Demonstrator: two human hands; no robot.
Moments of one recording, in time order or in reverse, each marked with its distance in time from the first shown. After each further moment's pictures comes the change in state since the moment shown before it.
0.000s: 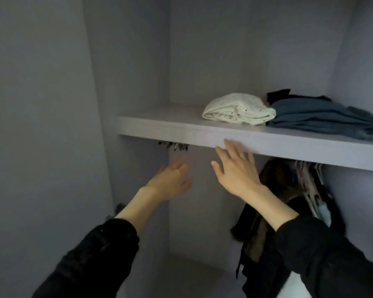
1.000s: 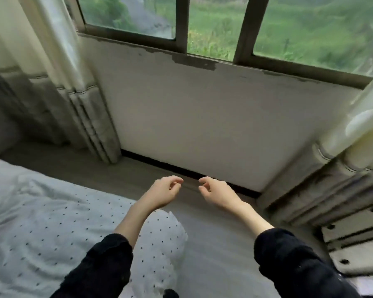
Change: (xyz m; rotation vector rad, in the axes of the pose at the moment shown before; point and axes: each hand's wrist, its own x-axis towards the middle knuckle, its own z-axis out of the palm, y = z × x) left_hand -0.880 -0.138 0.014 -0.434 0.598 -1.734; right_hand -0.481 -0.718 0.077 0.455 -0.989 -1.428
